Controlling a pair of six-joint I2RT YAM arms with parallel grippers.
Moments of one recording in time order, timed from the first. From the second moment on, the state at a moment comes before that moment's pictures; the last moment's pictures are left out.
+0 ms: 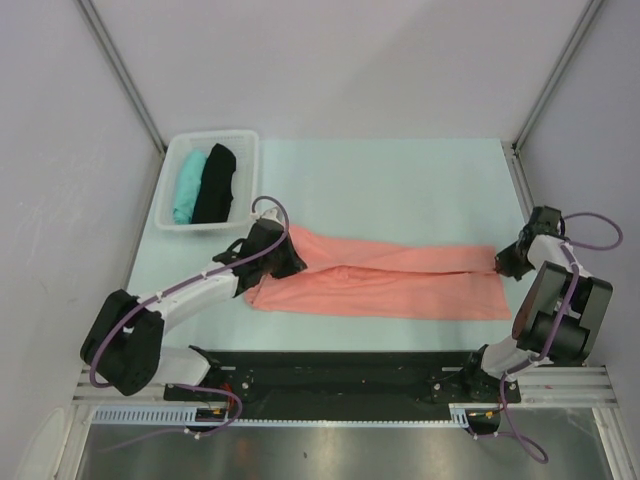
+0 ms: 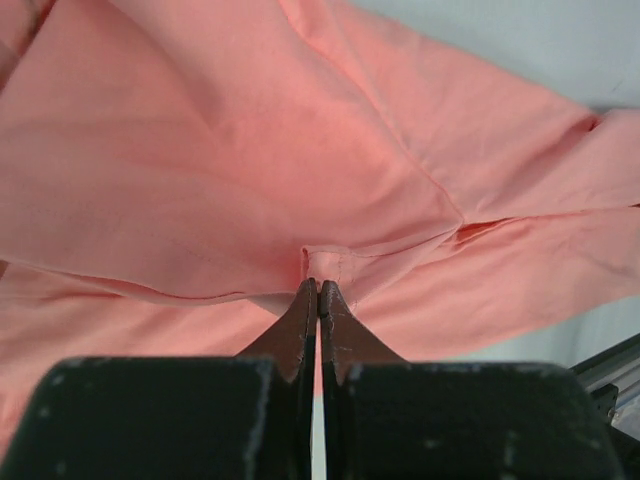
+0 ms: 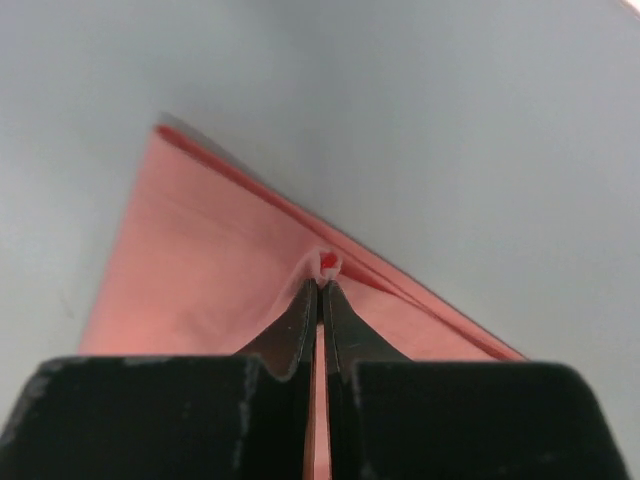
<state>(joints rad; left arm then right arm) -0.58 1.33 0.73 -0.14 0.02 -0.79 -0.41 1.52 0.91 -0.50 0.04 0.60</state>
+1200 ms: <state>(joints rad) -0.59 1.20 0.63 -0.14 0.00 -0.83 -0.31 1.25 0.81 -0.47 0.02 0.60</state>
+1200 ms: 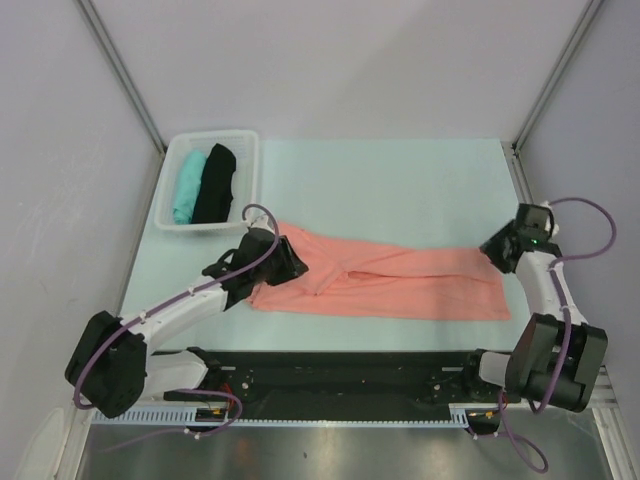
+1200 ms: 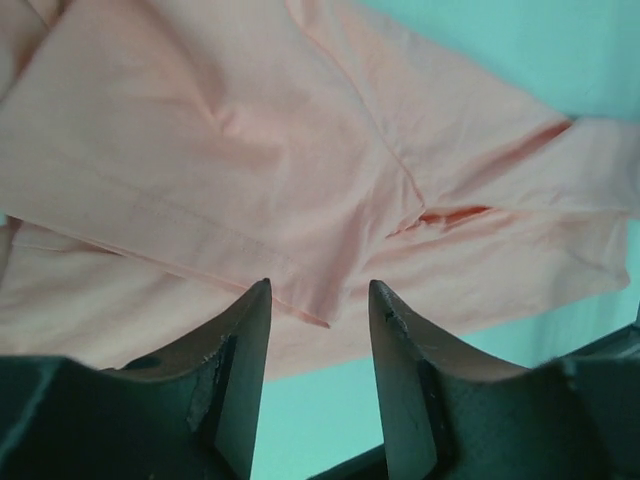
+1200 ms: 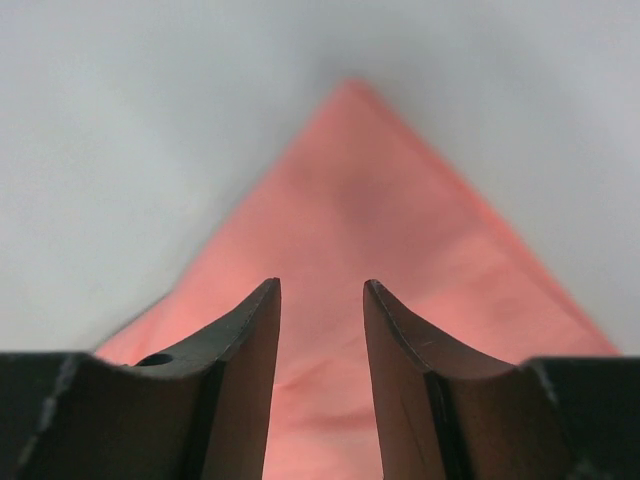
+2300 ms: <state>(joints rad) -0.38 1.53 0.79 -0.32 -0.26 -0.72 0.86 1.73 1.01 -0.17 0.01 0.86</state>
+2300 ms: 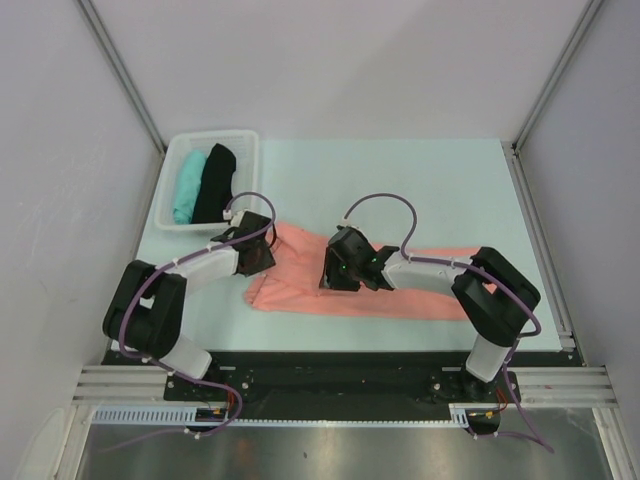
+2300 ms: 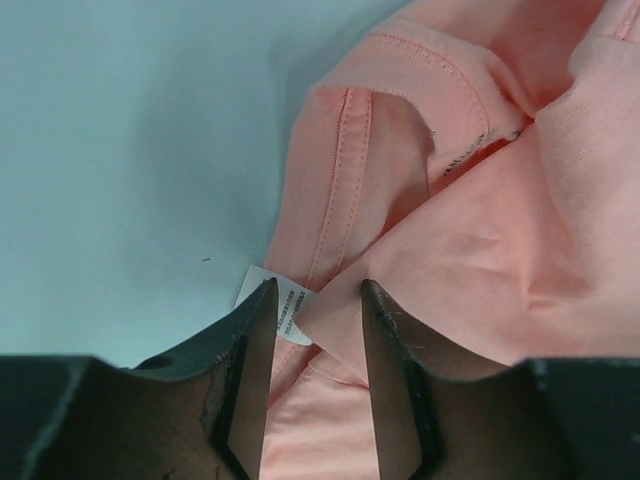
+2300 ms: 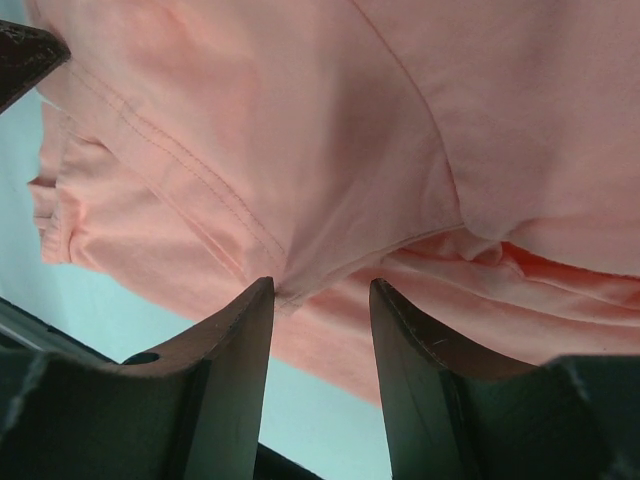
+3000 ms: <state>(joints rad) -0.38 1.44 0.78 -0.31 -0.21 -0.71 0.87 1.75 1.01 -0.14 0.01 0.89</state>
